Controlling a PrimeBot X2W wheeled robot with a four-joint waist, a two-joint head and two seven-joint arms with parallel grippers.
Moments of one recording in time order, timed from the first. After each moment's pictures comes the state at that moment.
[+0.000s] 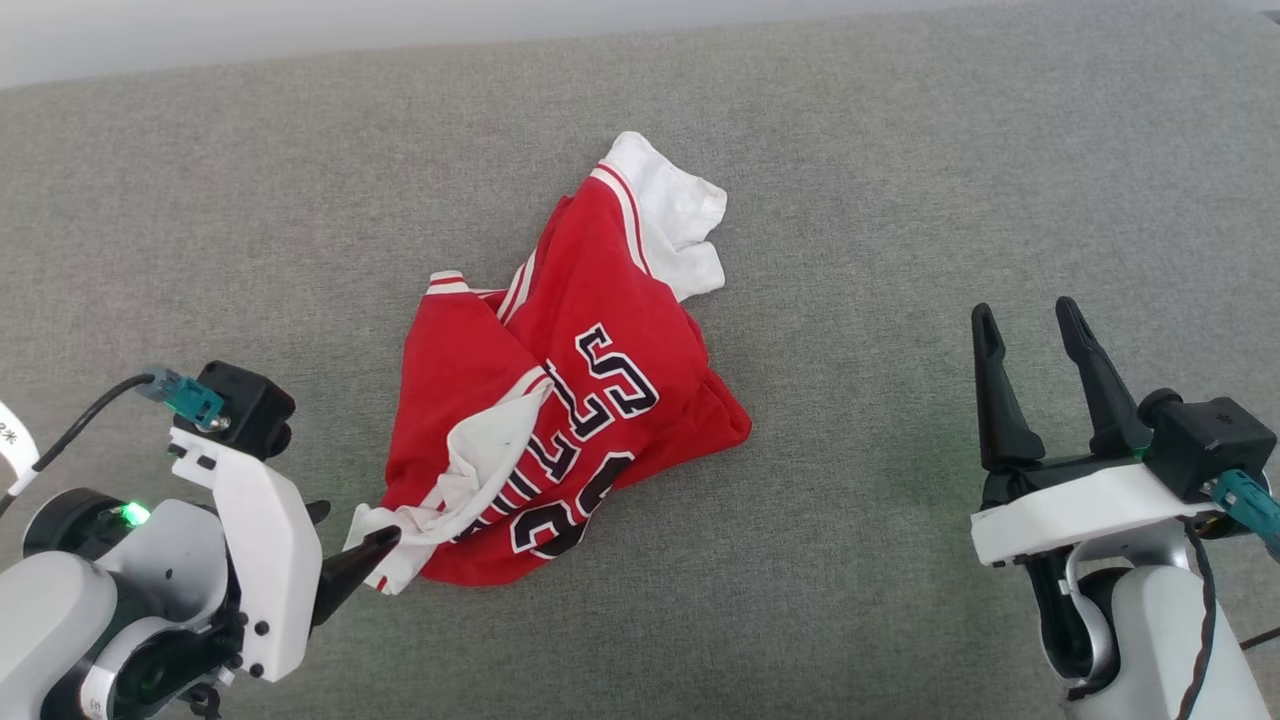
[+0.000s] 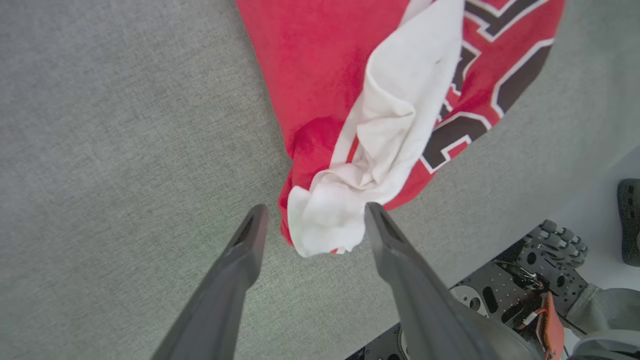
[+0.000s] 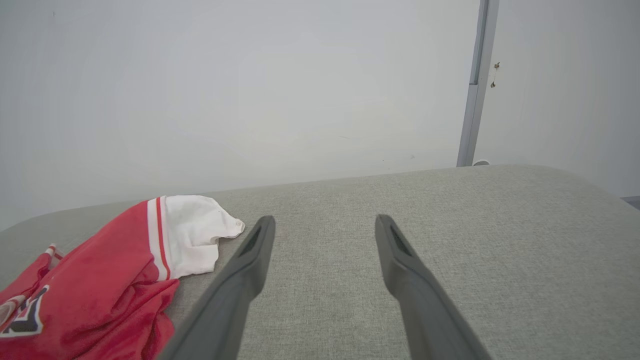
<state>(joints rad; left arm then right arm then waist) -0.45 0.99 -0.75 -0.23 -1.12 0.20 0.65 -0.22 -0.05 -0.01 0.12 0.23 0.13 -0.16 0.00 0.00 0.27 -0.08</state>
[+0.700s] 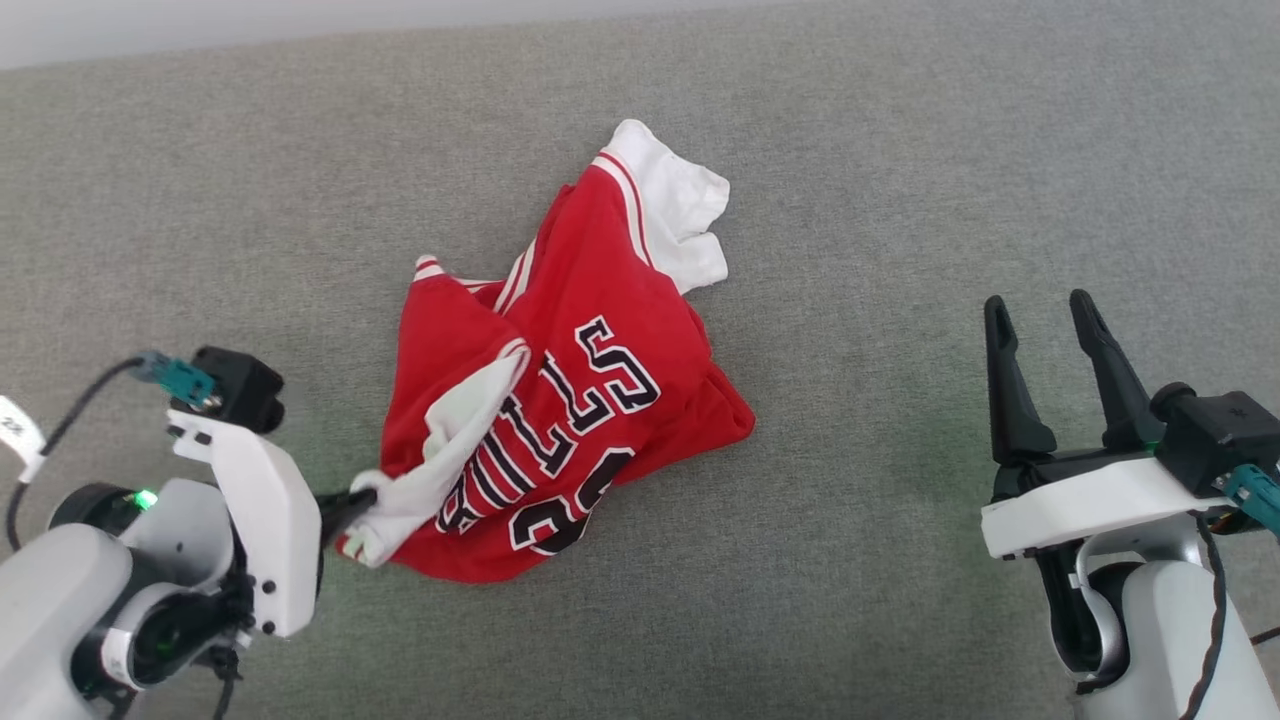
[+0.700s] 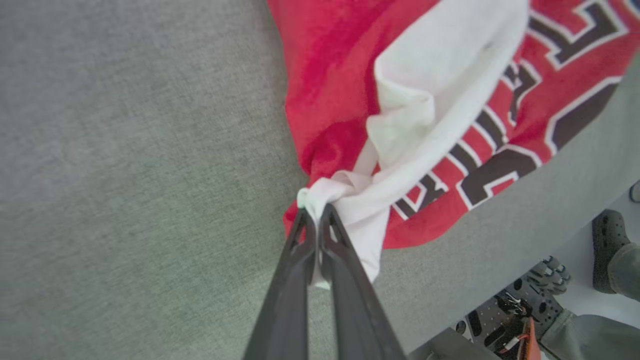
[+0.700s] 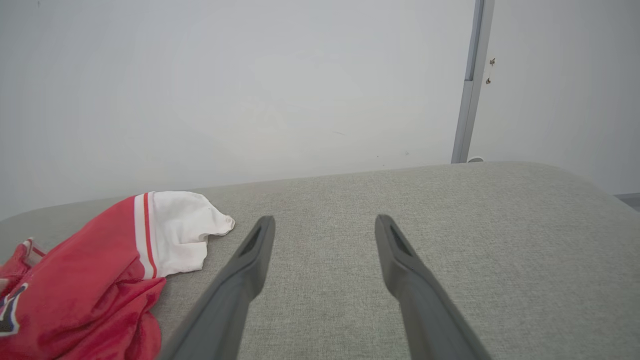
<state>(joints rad) -0.48 0.89 -0.75 -0.04 -1.15 0.13 0.60 -0.22 -0.05 -0.03 0.11 0.22 0.13 -0.15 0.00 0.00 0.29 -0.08</state>
